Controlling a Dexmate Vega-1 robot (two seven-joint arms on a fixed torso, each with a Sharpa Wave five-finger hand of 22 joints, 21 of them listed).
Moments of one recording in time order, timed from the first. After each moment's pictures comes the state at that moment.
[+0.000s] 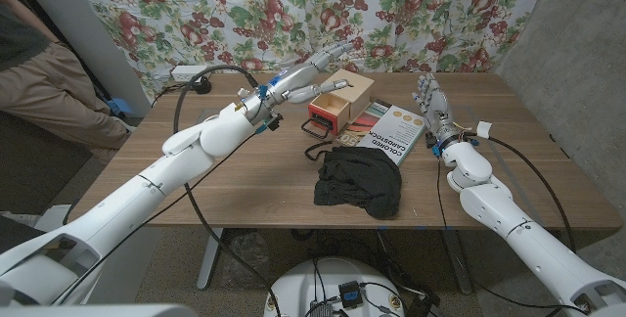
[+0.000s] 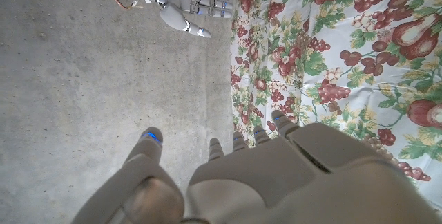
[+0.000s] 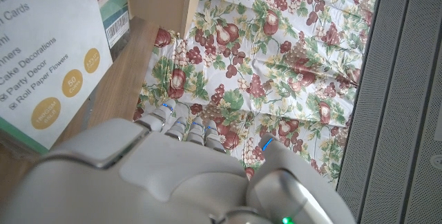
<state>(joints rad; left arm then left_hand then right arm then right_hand) 0.76 0.73 0.47 -1.75 0.38 -0.58 0.08 0.15 0.04 0.47 -0.04 0.21 -0.12 -0.22 0.18 0.17 -0.17 -0.08 0.20 0.18 -0.18 0.01 0.18 0.17 -0.11 0.09 0.21 0.18 -0.96 -0.55 -0.32 -1.49 0.60 0.35 -0.09 0.11 0.11 0.32 0.16 0.28 0.00 0.00 0.20 0.19 -0.04 -0.04 0.19 0.19 -0.12 -0.04 0.19 0.18 0.03 -0.03 0.19 0.17</state>
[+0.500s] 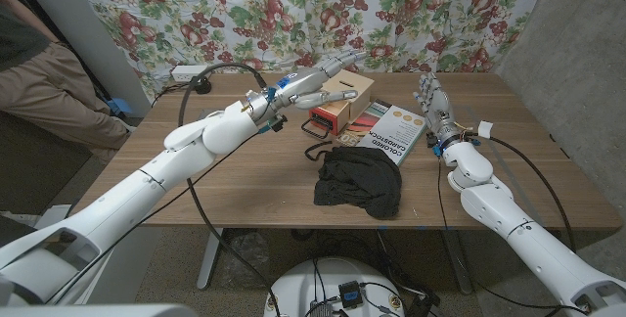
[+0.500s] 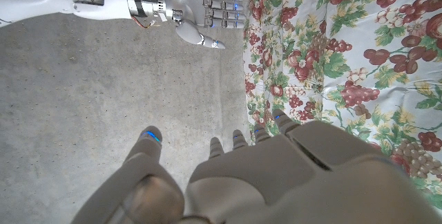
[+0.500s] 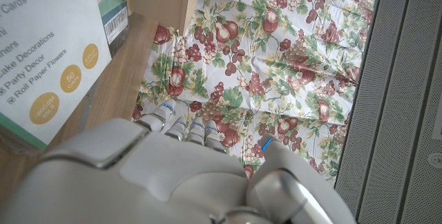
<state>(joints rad) 0.73 0.74 0.49 -1.77 0.43 -0.60 0.03 0.15 0.03 0.46 -0.04 0.21 -0.14 -0.22 0.17 0.17 -0.17 -0.08 0.20 0.18 -0.18 0.01 0.18 0.17 -0.12 0.09 0.20 0.19 -0.97 -0.55 -0.31 -1.50 0.59 0.35 -0.10 0.10 0.11 0.32 0.15 0.28 0.00 0.00 0.20 0.19 -0.04 -0.04 0.19 0.19 -0.12 -0.04 0.19 0.18 0.03 -0.03 0.19 0.17</state>
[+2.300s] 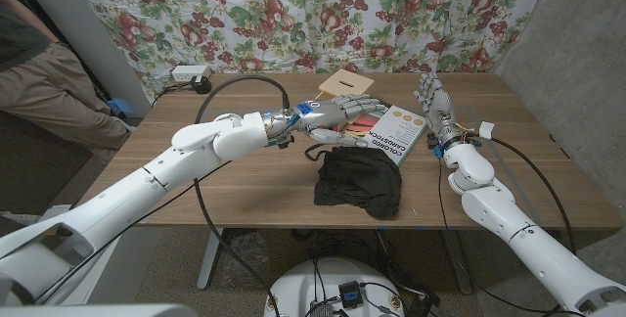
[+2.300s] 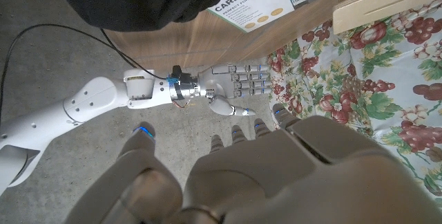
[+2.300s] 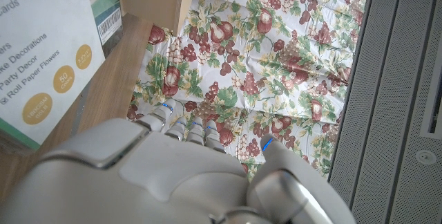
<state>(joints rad) 0.70 0.78 0.59 -1.83 0.62 -0.54 -0.13 0.15 -0.01 0.42 -0.06 0.23 -0.17 -0.22 0.17 0.17 -0.17 -0.10 0.20 0.18 -0.18 0.01 0.18 0.17 -0.13 0.10 0.20 0.19 -0.99 -0.55 -0.31 -1.52 0.59 0.37 -0.10 0.10 0.11 0.33 0.16 0.27 0.00 0.00 0.20 0.19 -0.04 -0.03 0.19 0.19 -0.12 -0.04 0.19 0.18 0.03 -0.03 0.19 0.17</state>
